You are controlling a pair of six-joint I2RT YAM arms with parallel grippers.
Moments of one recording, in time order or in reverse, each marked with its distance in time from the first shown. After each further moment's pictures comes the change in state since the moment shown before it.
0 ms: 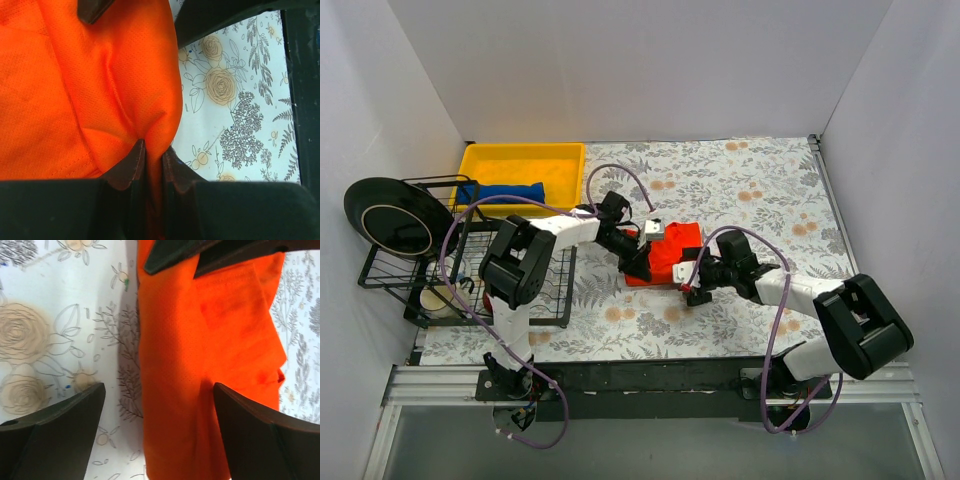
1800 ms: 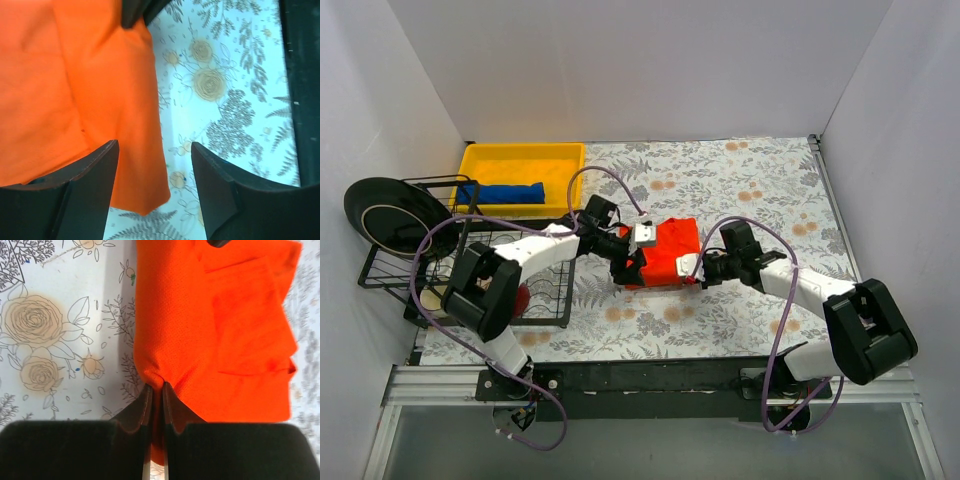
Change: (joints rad) left arm 0.001 -0.269 -0.181 0.106 -0.079 -0.037; right arm -0.046 -0.027 0.106 -0.219 -0.056 -0.087
